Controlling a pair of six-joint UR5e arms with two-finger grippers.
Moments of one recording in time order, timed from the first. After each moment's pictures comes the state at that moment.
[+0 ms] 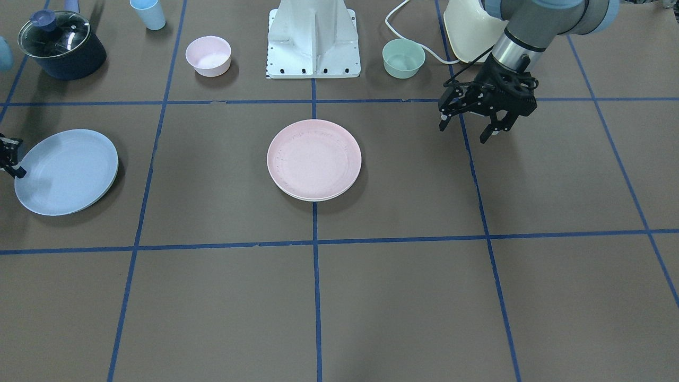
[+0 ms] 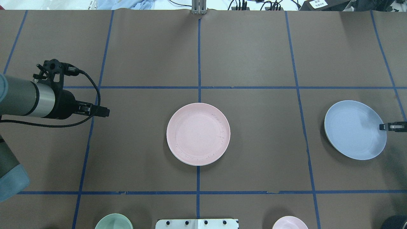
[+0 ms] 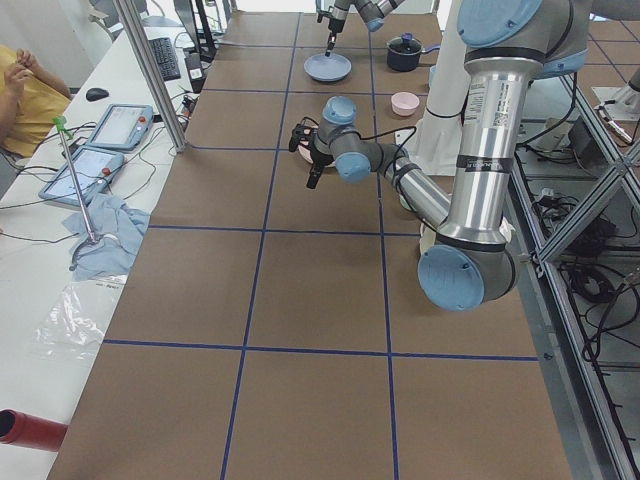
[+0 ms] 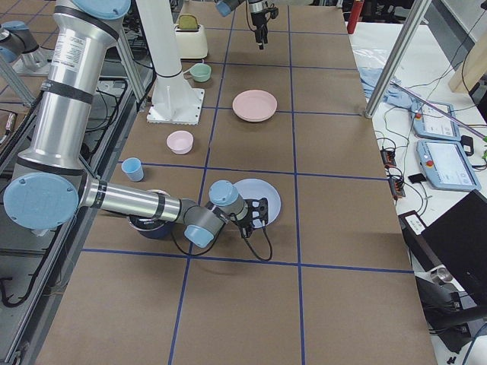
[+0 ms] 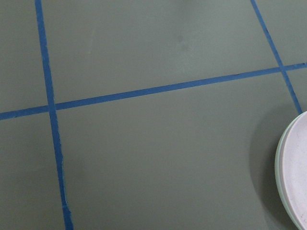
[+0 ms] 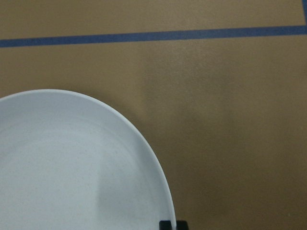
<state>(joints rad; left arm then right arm) -0.71 -1.68 -2.07 -1.98 -1.92 -0.95 0.98 -1.84 1.53 -0.41 2.05 0.92</state>
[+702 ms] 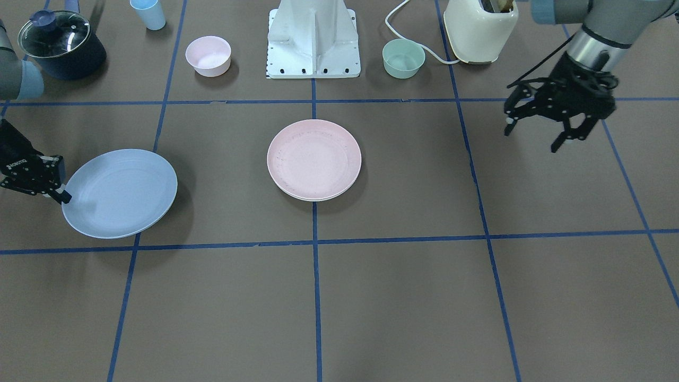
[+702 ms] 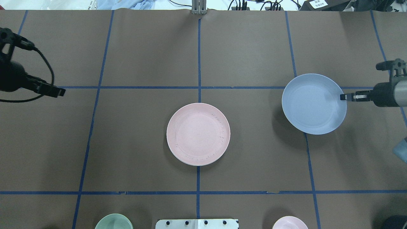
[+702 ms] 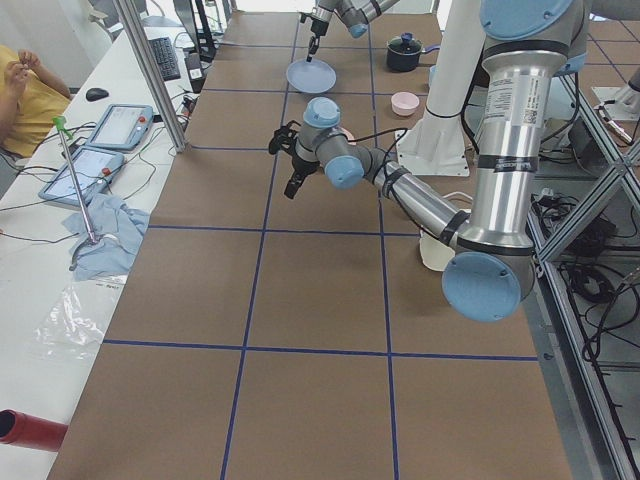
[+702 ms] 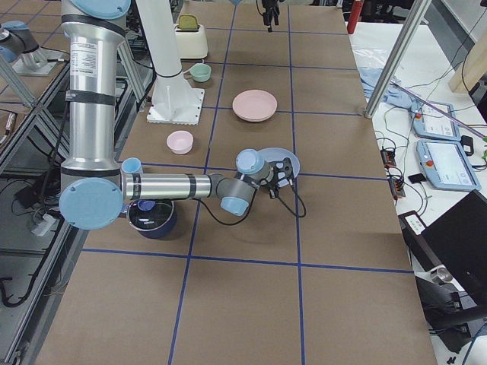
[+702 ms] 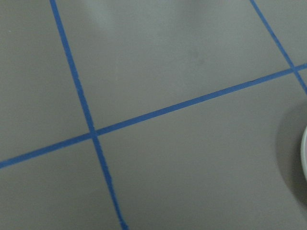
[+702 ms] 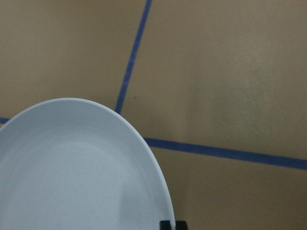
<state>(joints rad) -1.04 -1.60 -2.06 -1.88 -2.09 -0.43 0.99 -1.57 1.56 -0.43 2.10 0.95</state>
